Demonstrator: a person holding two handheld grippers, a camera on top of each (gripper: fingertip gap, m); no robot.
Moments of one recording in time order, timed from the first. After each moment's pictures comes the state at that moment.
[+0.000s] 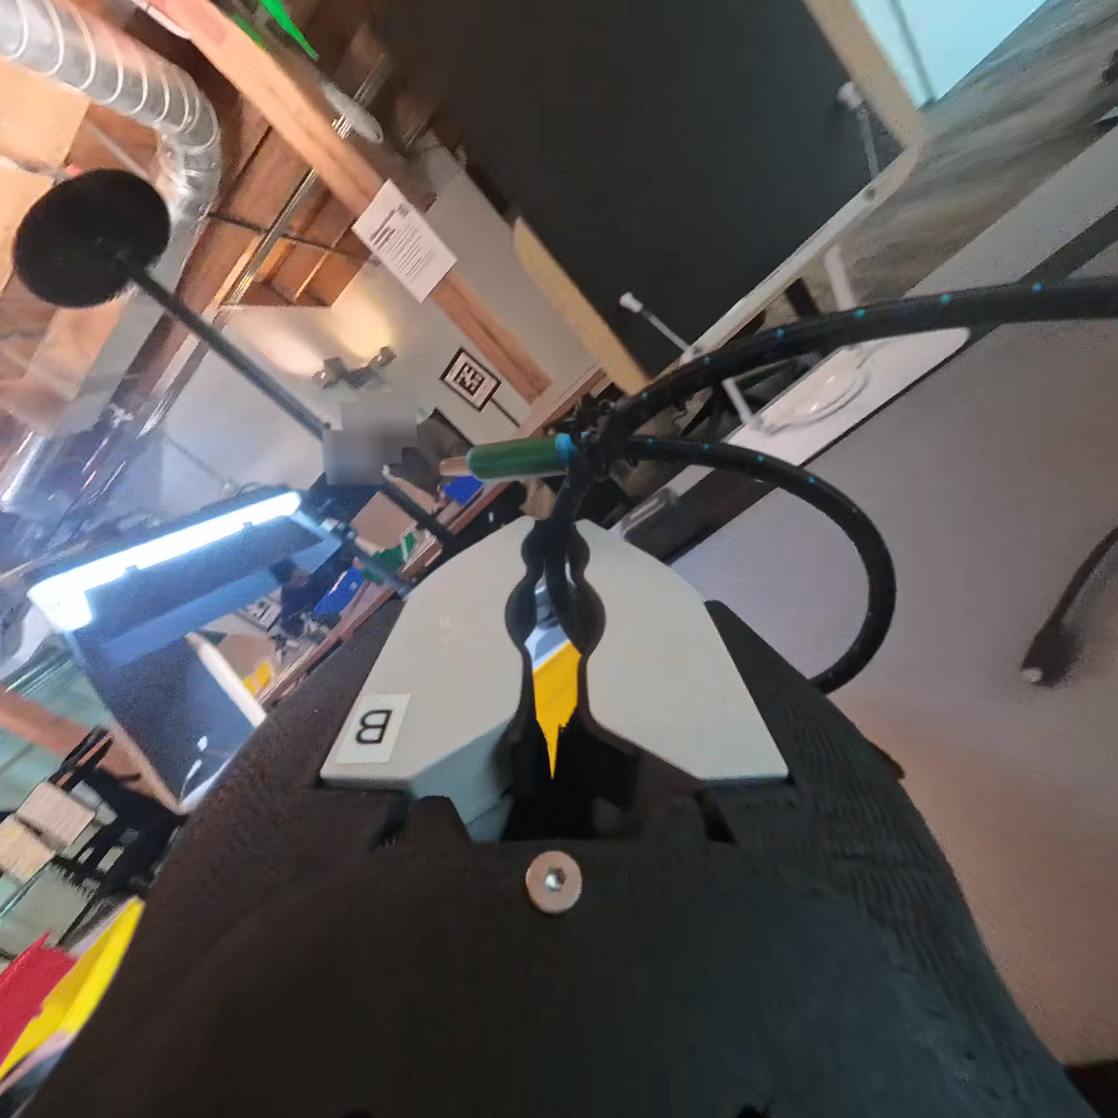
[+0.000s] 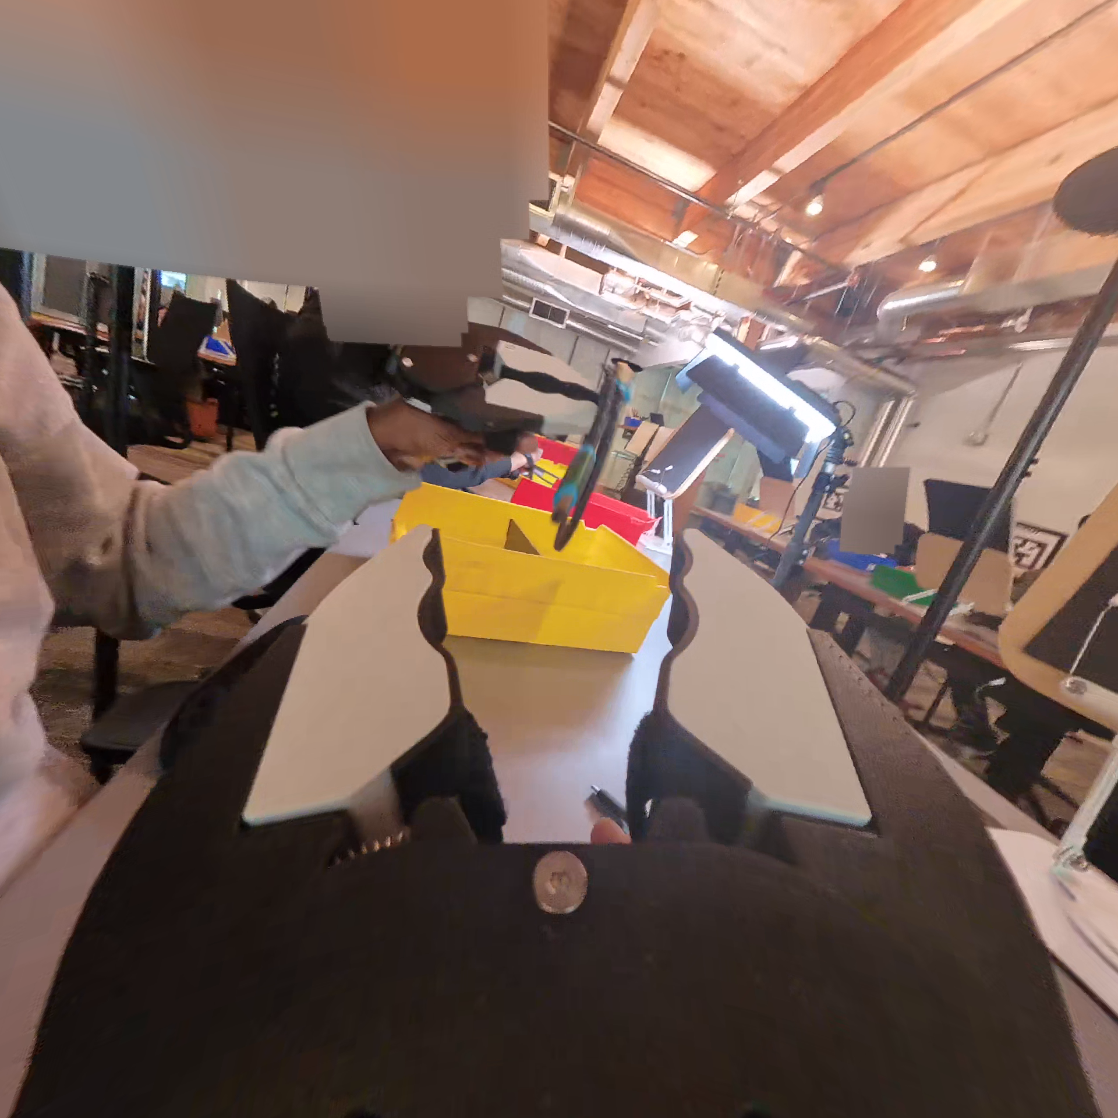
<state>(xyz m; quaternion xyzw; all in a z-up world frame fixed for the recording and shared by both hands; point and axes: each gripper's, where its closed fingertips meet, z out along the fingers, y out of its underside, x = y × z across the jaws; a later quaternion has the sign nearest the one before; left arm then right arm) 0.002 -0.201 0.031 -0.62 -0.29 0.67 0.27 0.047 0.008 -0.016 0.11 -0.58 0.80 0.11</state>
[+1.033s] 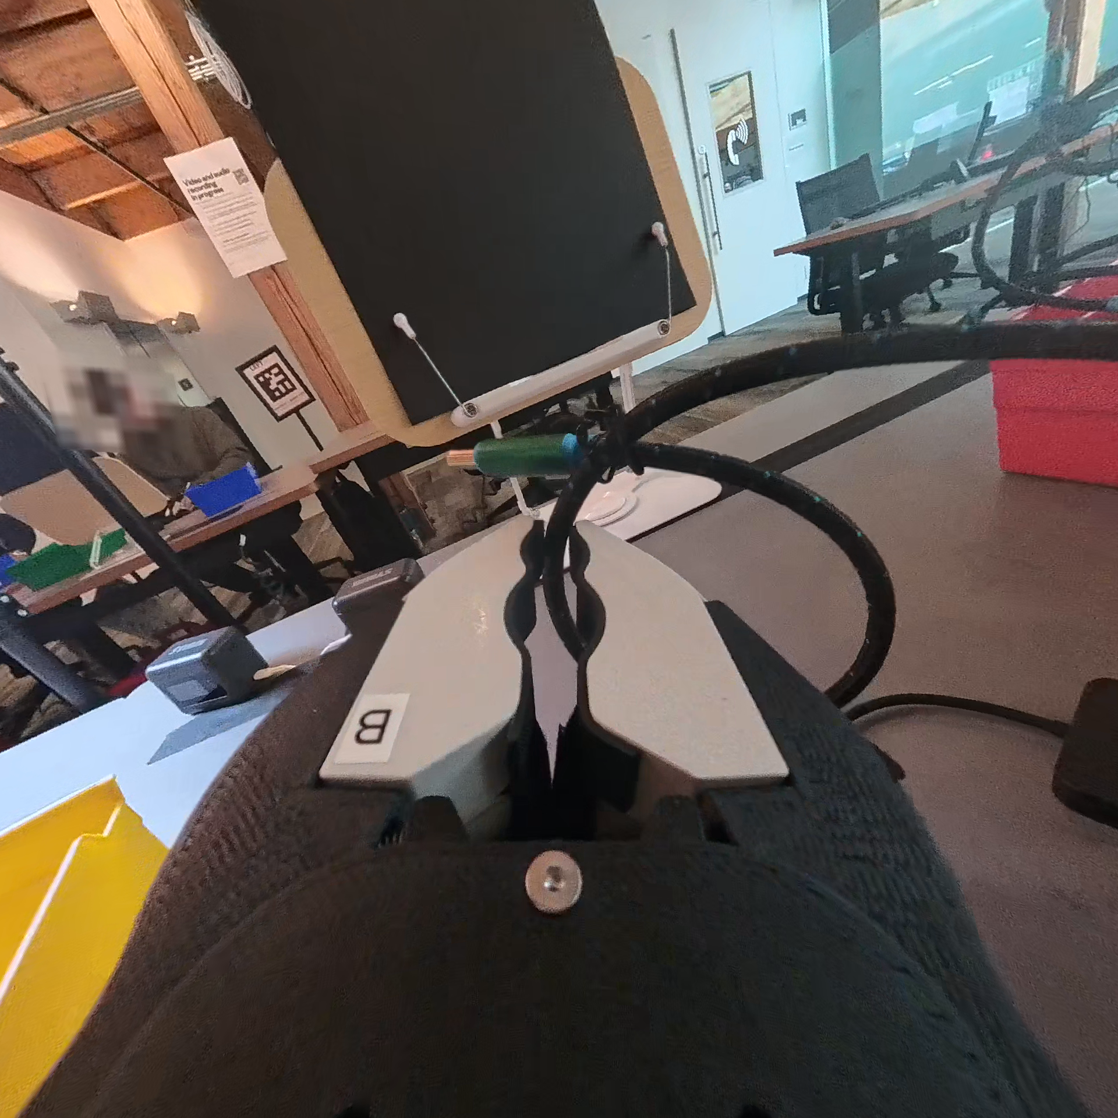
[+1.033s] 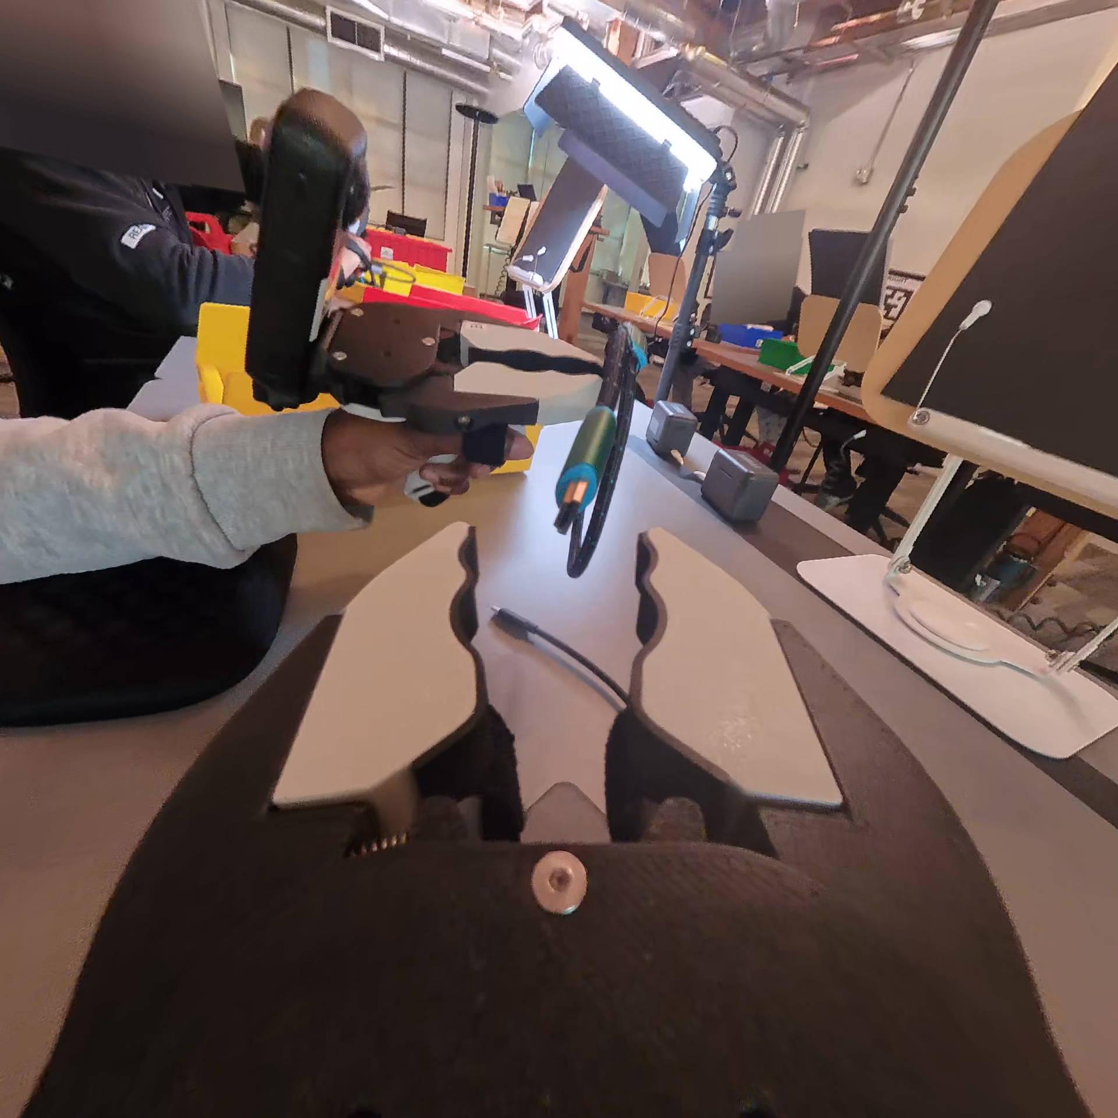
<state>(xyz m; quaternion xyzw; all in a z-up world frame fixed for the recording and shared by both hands) -0.112 -0.103 -0.056 -0.60 -0.33 0.55 0.48 -0.026 0.013 -0.071 -0.04 -0.70 0.69 0.17</state>
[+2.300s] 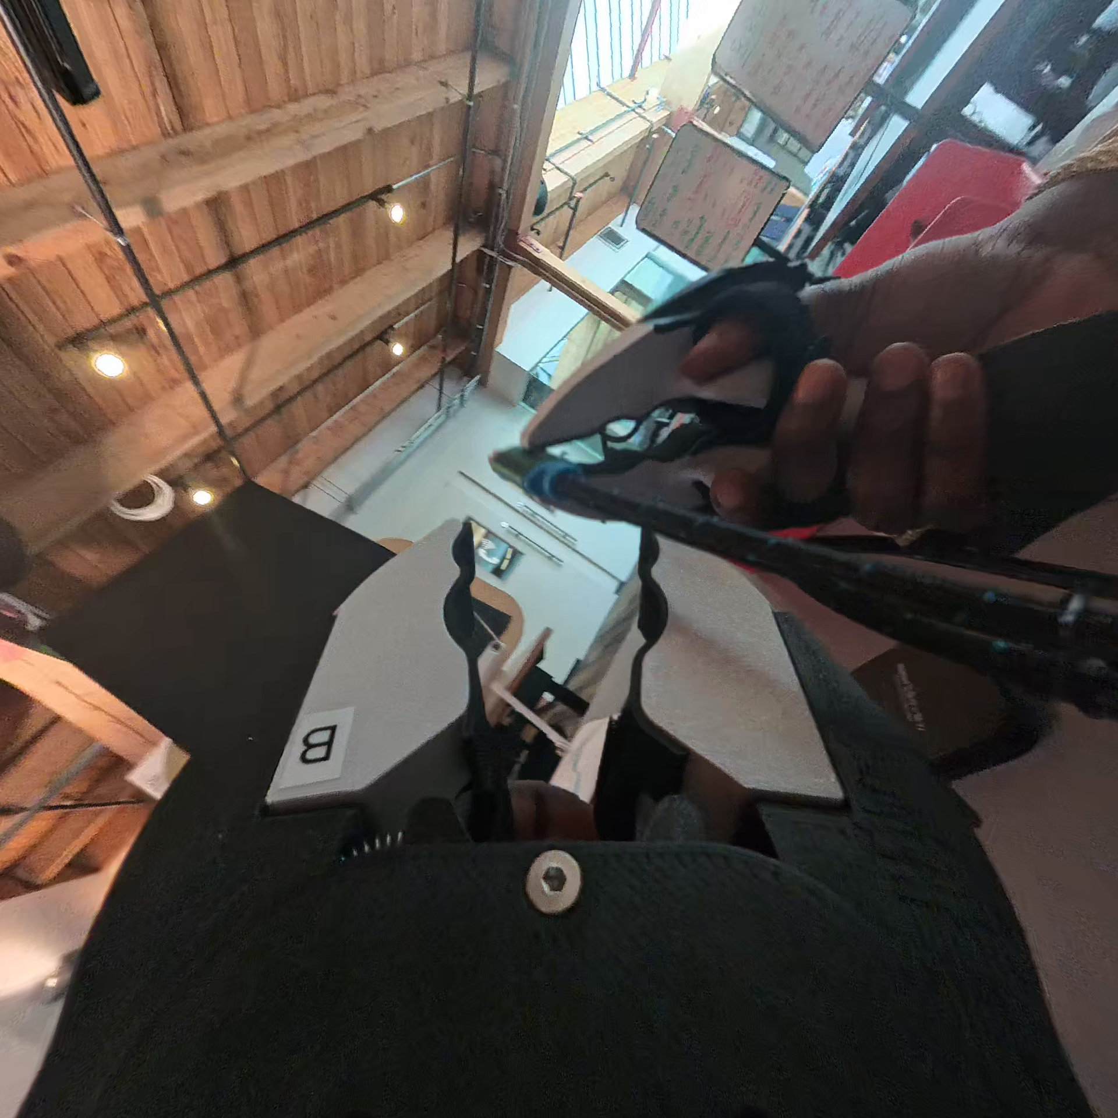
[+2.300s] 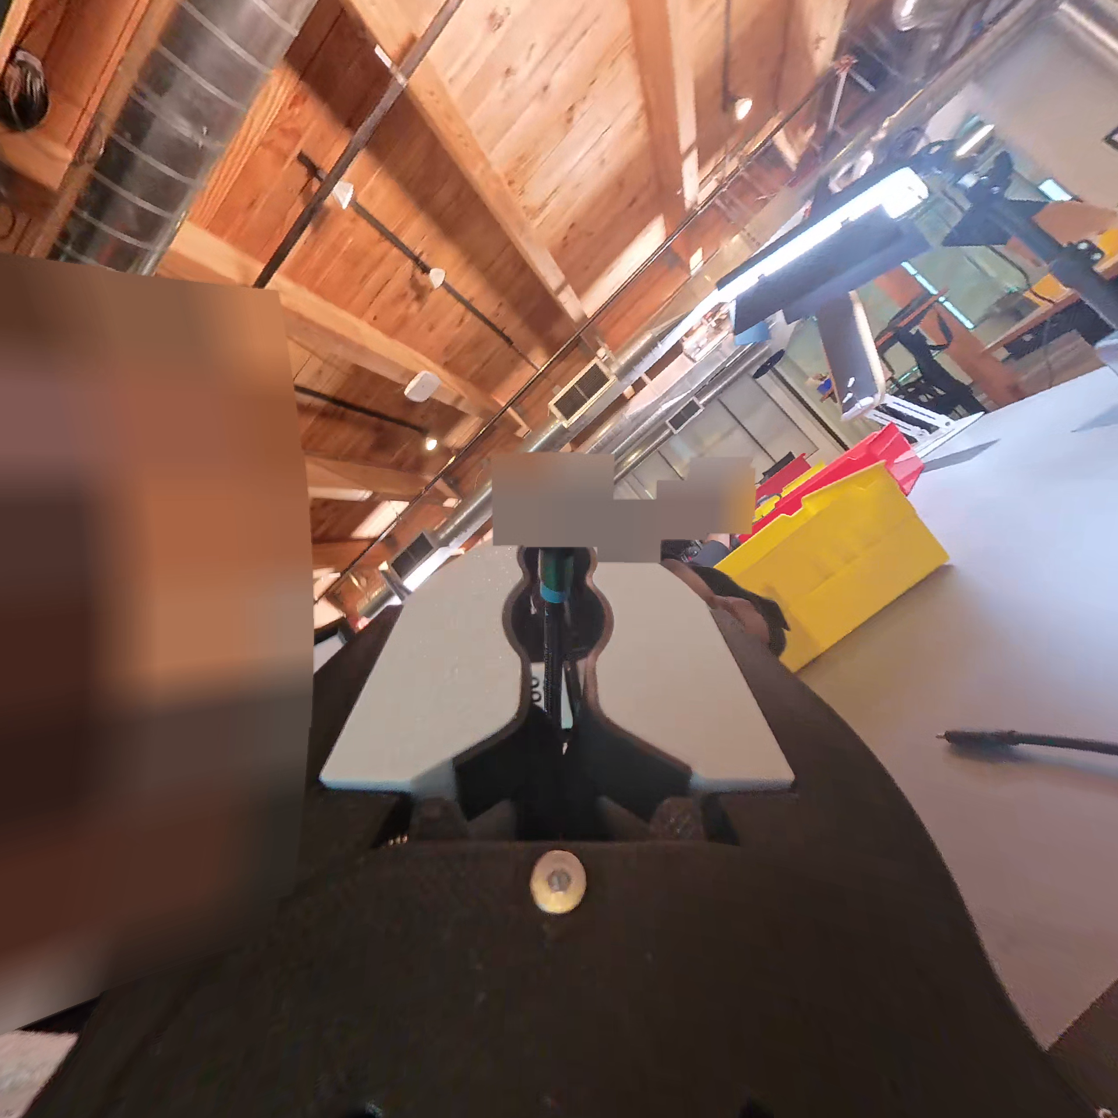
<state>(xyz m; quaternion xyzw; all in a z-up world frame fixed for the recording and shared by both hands) -0.014 0.030 -0.045 -0.58 0.11 0.61 0.52 -0.009 0.029 -0.026 -0.18 -0.44 0.81 -0.35</state>
